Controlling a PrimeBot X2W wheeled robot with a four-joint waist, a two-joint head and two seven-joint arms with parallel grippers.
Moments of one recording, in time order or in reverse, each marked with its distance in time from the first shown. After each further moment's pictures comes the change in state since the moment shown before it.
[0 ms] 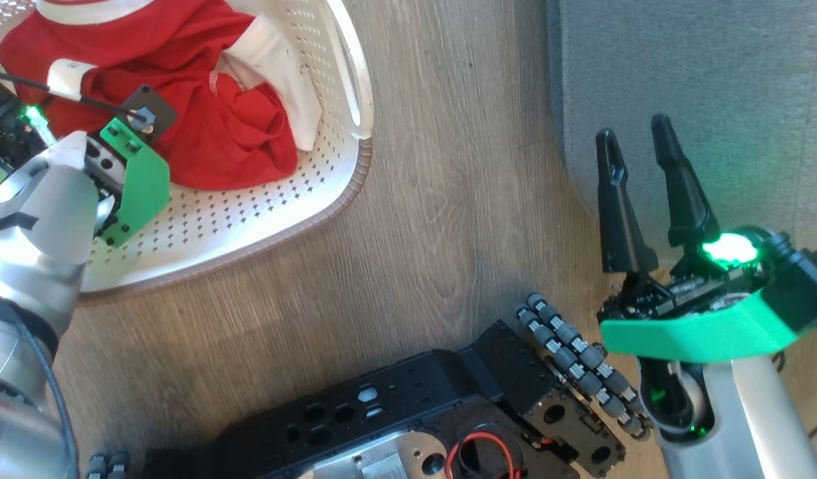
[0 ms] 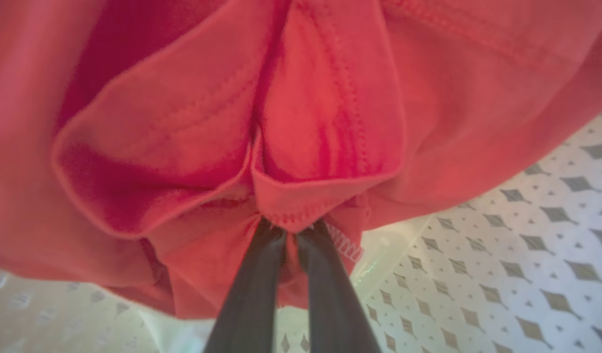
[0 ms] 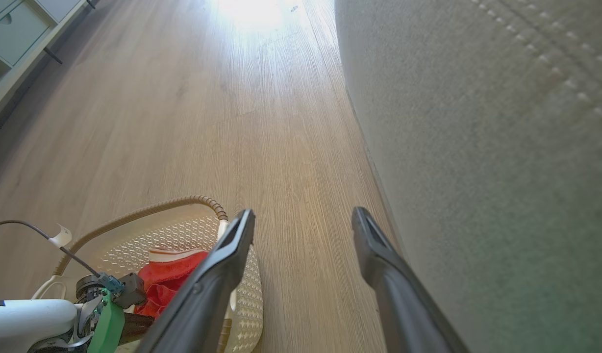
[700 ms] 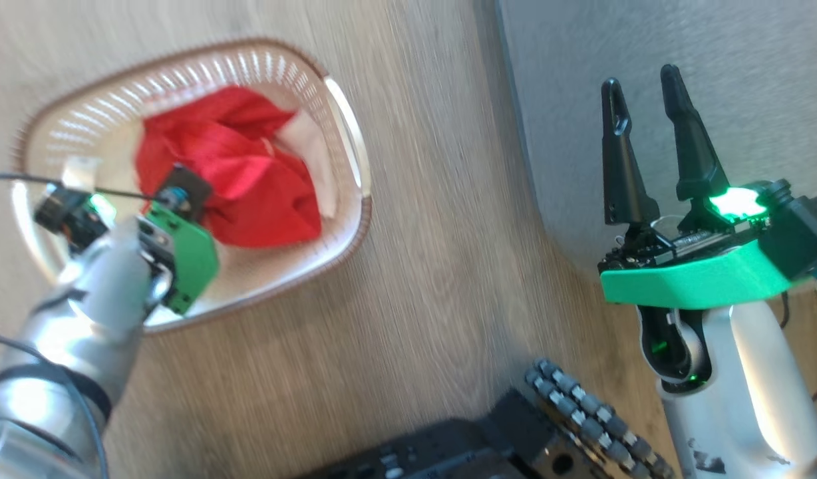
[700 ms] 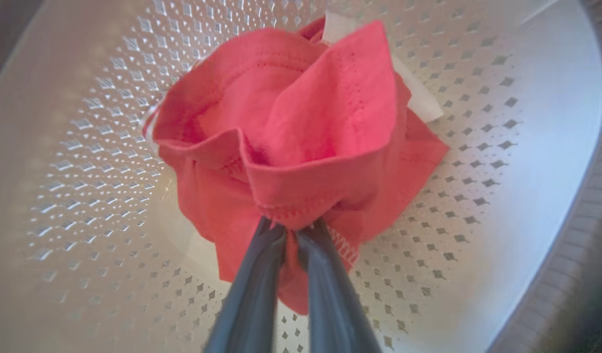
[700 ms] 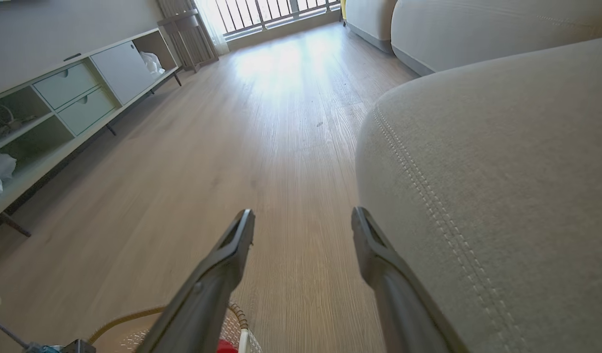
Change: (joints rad) left arm 0.179 -0.057 0.016 -0.014 -0.193 0.000 -0.183; right arm -0.139 0.000 -0.026 0.106 -0.046 0.000 0.000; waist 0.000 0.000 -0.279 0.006
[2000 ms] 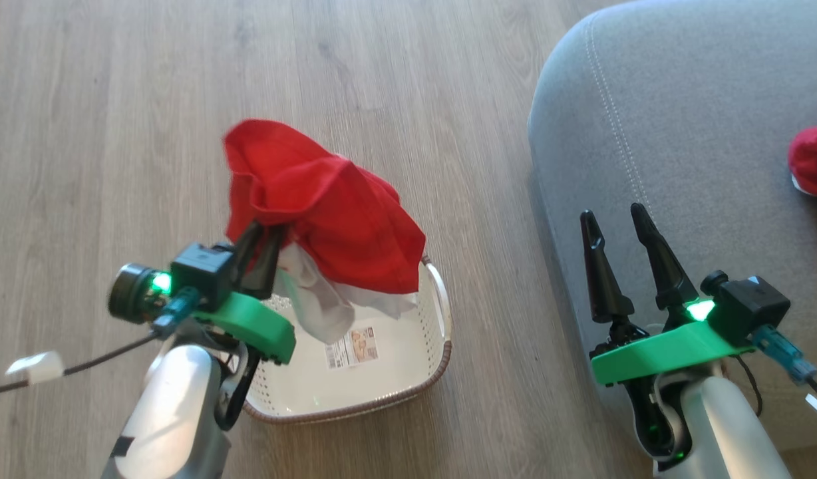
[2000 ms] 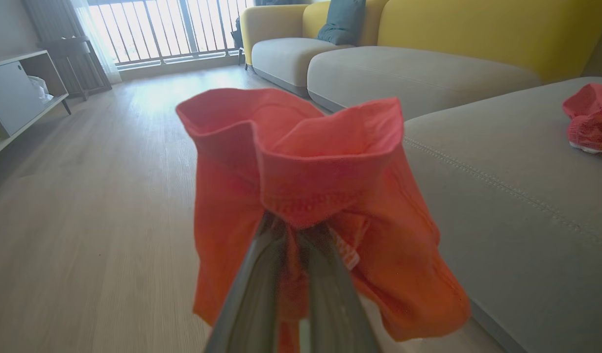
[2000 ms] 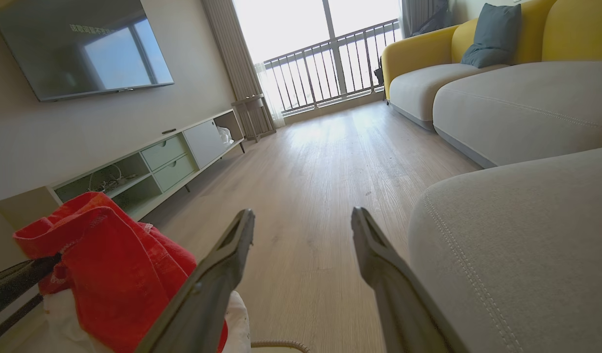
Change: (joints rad) left arm 0.620 -0.129 0.606 -0.940 0.137 0.078 -0.008; right arm 0.186 0.000 -0.025 0.182 -0.050 0.000 0.000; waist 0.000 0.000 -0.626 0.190
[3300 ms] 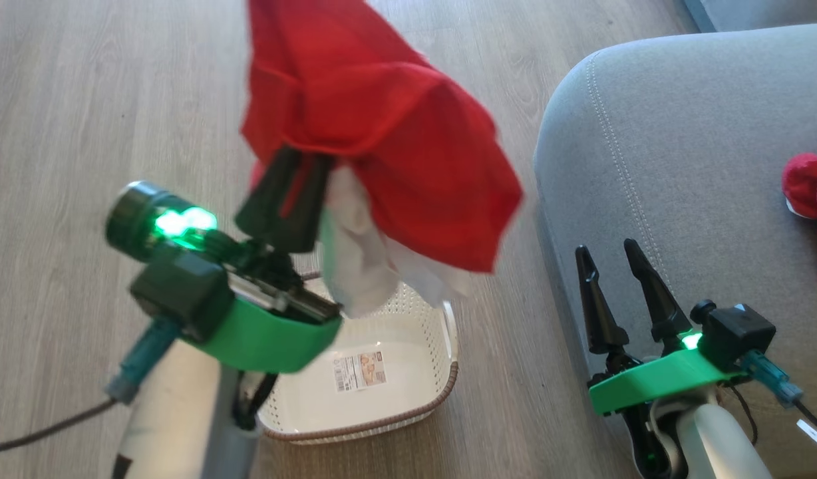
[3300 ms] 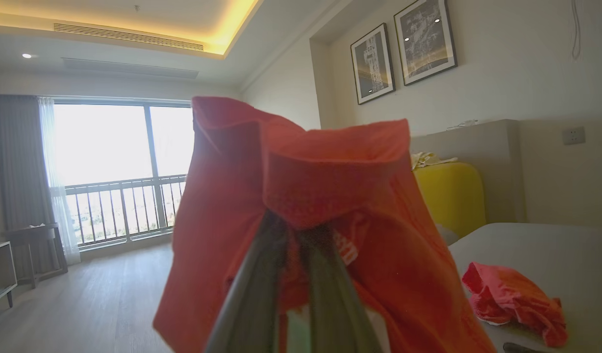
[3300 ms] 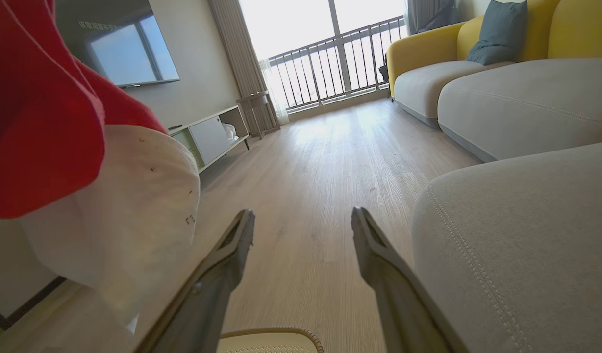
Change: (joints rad) left arm 0.031 -0.076 0.002 -0.550 0.004 -0.077 -0.005; right arm 0.062 0.000 0.001 0.028 -0.009 0.000 0.000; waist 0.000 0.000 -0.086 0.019
